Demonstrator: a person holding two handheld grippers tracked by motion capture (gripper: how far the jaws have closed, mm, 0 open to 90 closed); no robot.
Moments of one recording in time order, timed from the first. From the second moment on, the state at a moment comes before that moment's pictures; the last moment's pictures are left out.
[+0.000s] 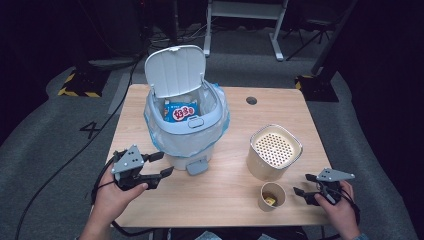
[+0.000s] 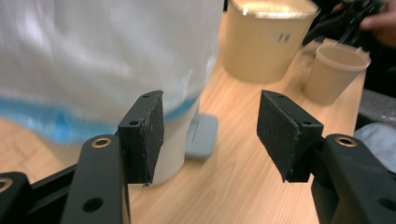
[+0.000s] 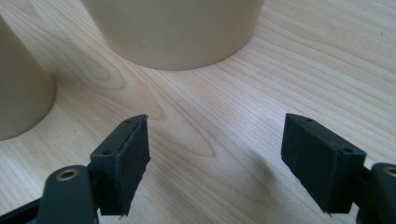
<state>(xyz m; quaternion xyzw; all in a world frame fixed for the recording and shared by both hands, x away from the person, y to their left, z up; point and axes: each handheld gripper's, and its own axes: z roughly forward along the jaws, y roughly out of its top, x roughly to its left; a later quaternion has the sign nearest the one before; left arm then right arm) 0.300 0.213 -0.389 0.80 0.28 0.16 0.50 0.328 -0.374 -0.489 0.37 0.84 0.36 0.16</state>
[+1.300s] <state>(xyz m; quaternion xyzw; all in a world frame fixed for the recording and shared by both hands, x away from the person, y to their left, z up) 0.328 0.233 -0.504 0.84 0.38 0.12 0.38 0.288 -0.321 -0.477 0.26 0.87 0.41 0.09</state>
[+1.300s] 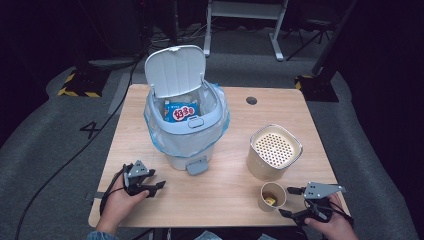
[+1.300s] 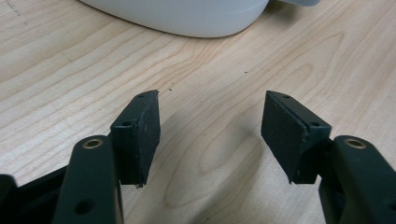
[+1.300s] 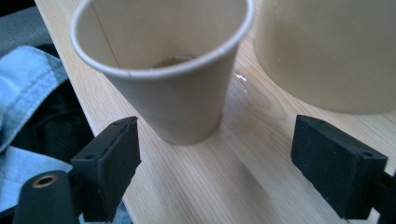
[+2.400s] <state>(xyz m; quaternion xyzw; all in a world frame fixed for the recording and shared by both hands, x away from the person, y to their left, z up) 0.327 0.227 -0.504 0.85 0.36 0.14 0.36 0.292 -0.290 -0.494 0.24 0.84 0.48 0.06</state>
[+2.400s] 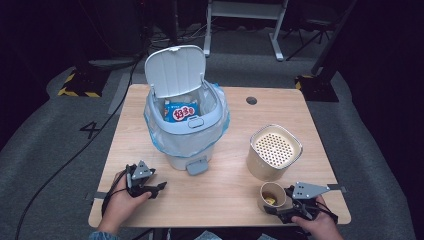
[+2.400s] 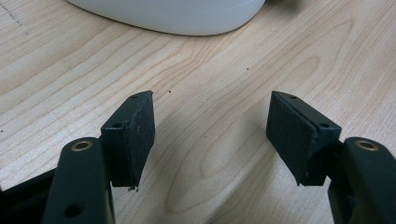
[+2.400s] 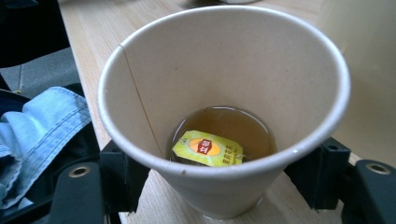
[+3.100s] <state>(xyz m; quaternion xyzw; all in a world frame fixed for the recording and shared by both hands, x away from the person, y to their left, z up) 0.328 0.225 -0.504 0.85 0.37 0.14 0.36 0.298 -0.307 -0.445 0.23 0.83 0.50 0.07</state>
